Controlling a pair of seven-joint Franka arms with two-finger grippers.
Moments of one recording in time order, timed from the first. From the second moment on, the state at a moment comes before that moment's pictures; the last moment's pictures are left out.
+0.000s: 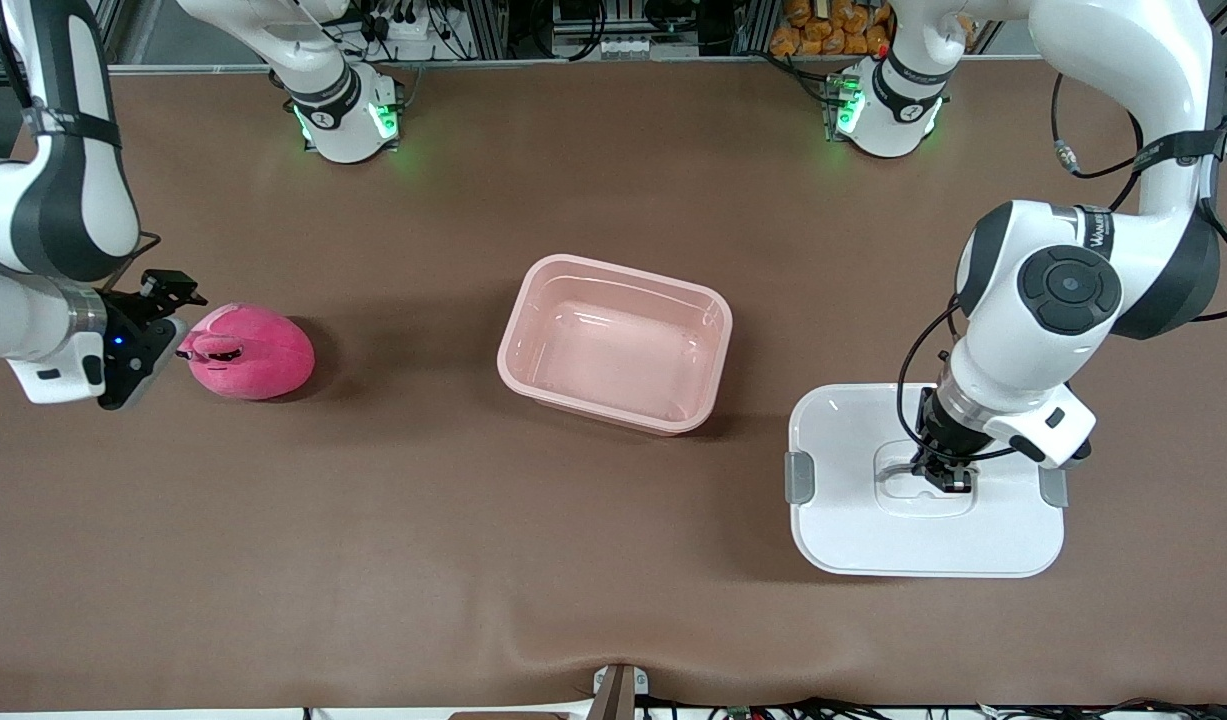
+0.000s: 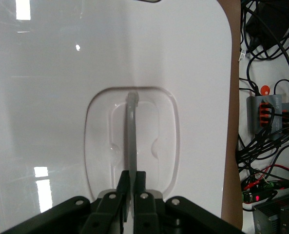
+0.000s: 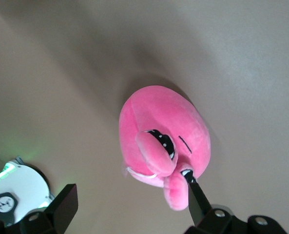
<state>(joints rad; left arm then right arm) -0.20 0.43 -0.06 -1.51 0.20 2.08 -1.86 0.00 0.24 -0.09 -1.75 -0.02 1.64 -1.04</state>
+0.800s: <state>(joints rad) -0.20 0.43 -0.06 -1.51 0.20 2.08 -1.86 0.03 0.24 -0.09 -1.97 -0.05 1.97 -1.33</state>
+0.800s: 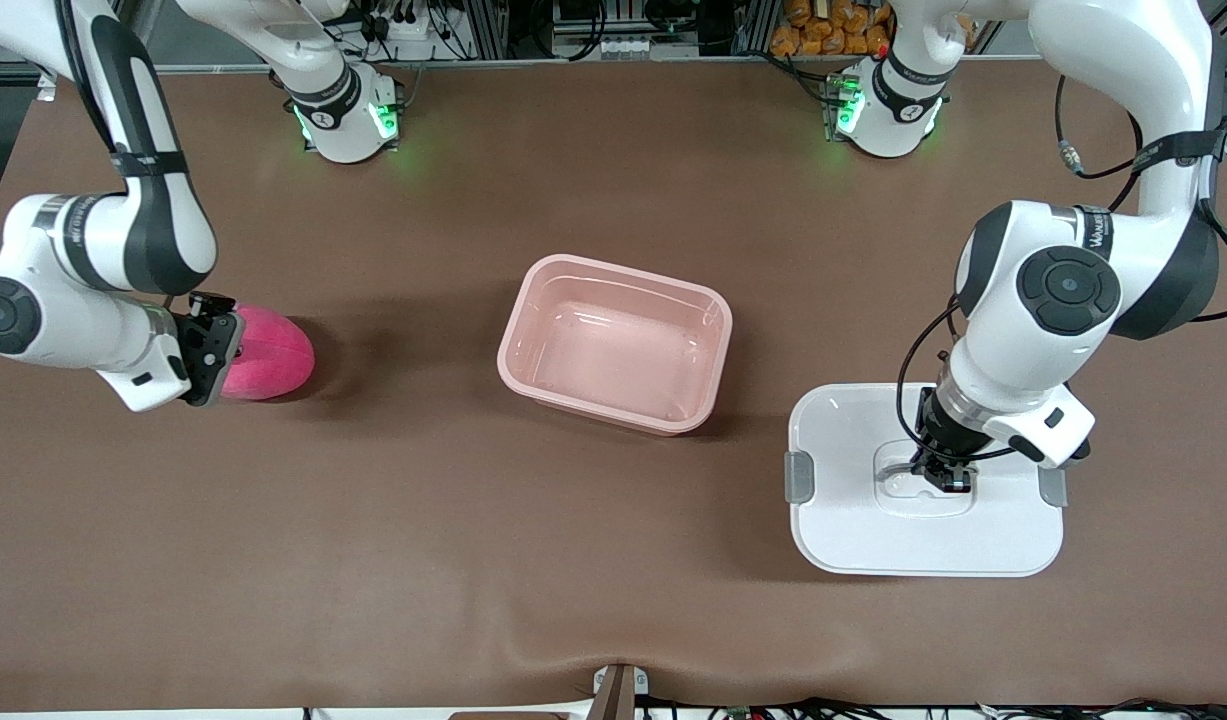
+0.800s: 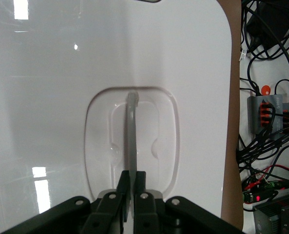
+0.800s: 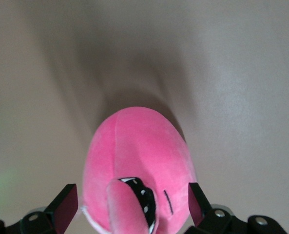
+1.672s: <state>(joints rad) -0.20 0.43 -0.06 -1.51 0.20 2.08 -1.86 0.02 0.22 -0.09 -2.03 -0.10 2.04 -1.48</state>
